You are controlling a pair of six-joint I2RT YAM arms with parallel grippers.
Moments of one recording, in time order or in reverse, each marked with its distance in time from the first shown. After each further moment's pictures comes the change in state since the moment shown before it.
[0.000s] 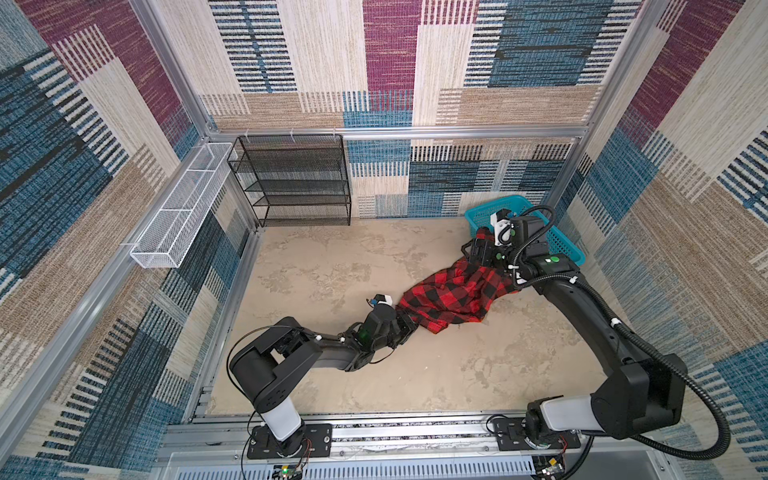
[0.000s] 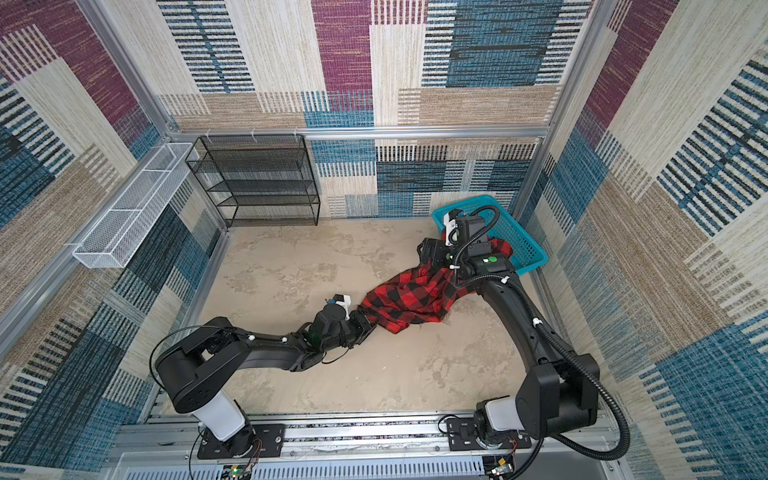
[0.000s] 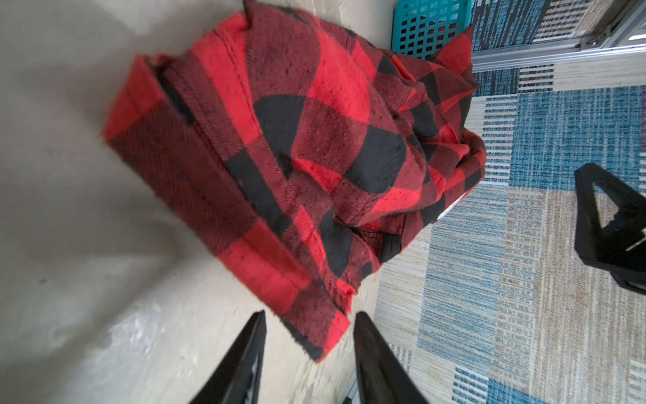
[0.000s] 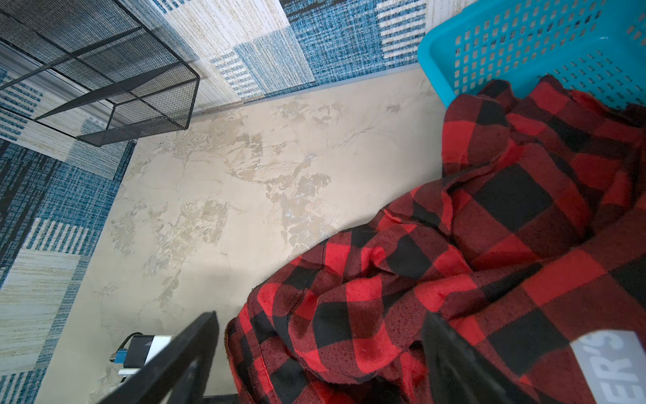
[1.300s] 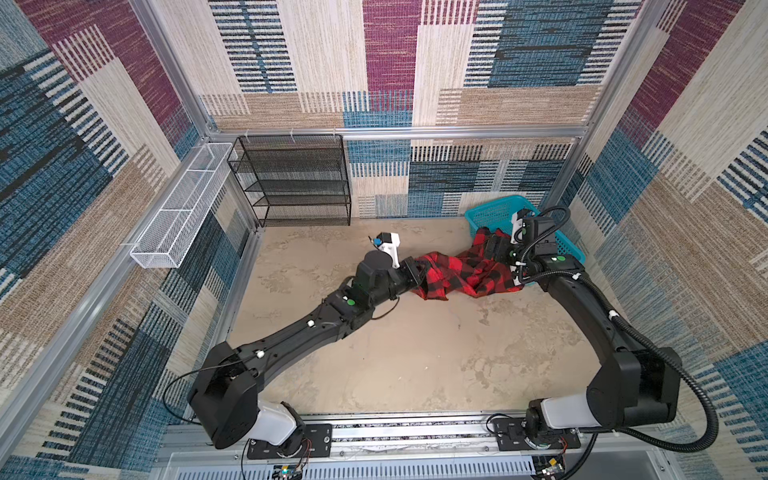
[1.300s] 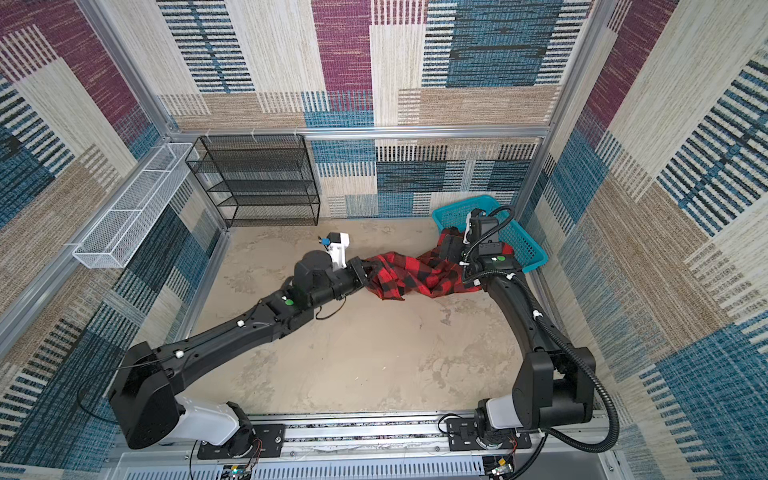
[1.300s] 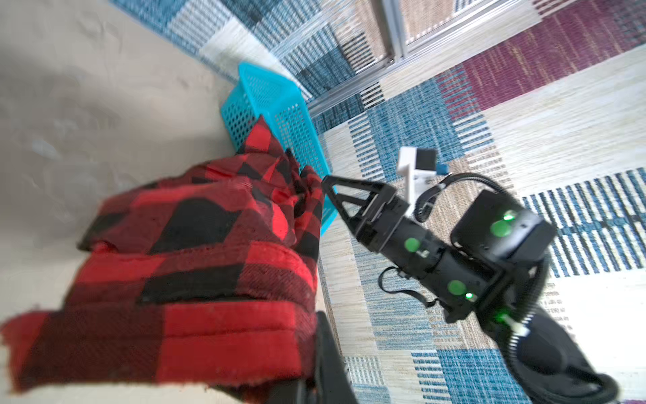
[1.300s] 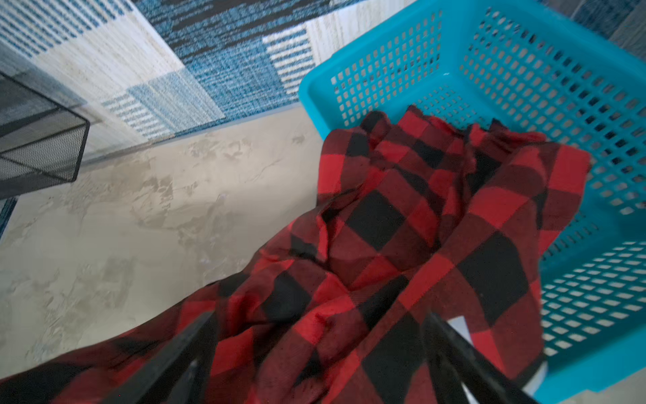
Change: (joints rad) left arm 0.092 -0.269 0.570 -0.575 0.005 0.411; right arm -0.127 0.028 -0.032 0.081 0.180 -0.026
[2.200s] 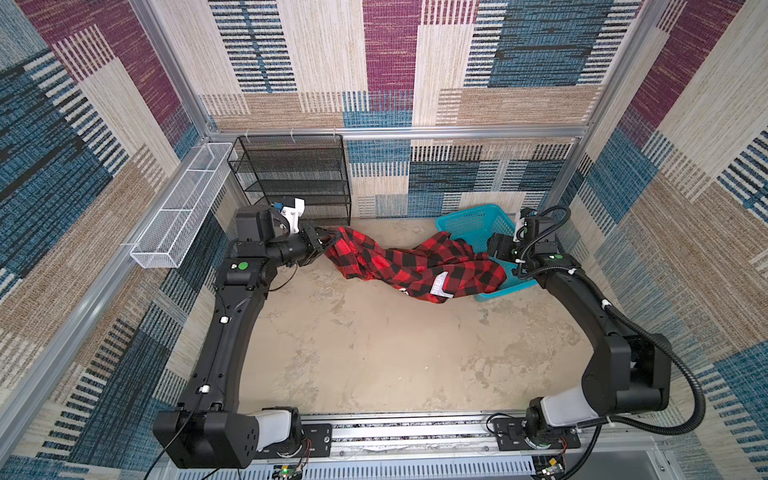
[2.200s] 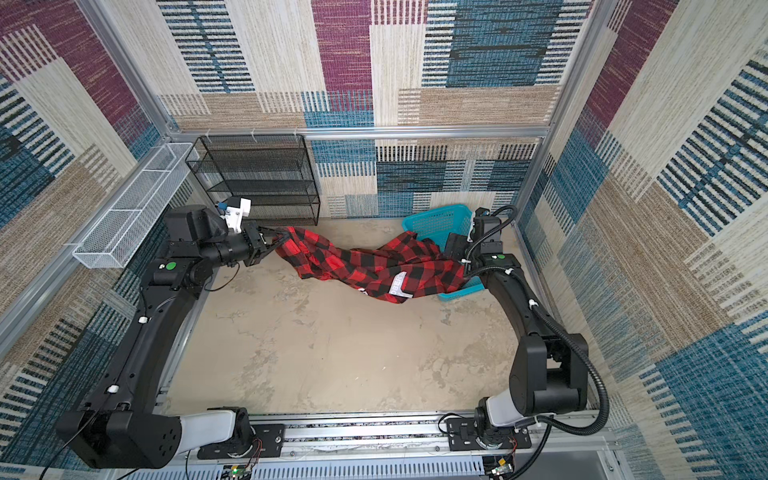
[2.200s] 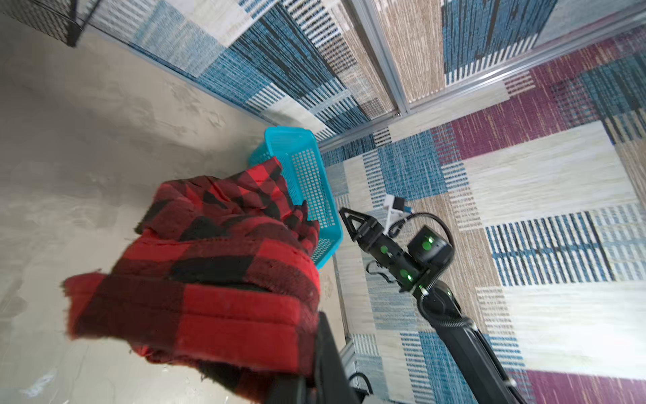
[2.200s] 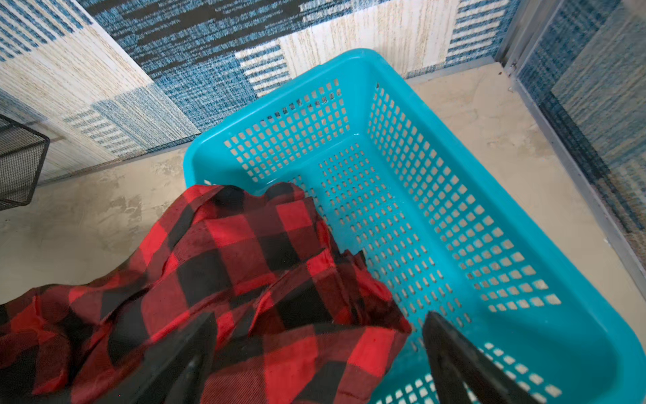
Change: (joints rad) left arm 0.714 -0.137 0.226 -0.593 0.714 0.231; right arm -0.030 0.100 -0.004 0.092 -0.005 -0.050
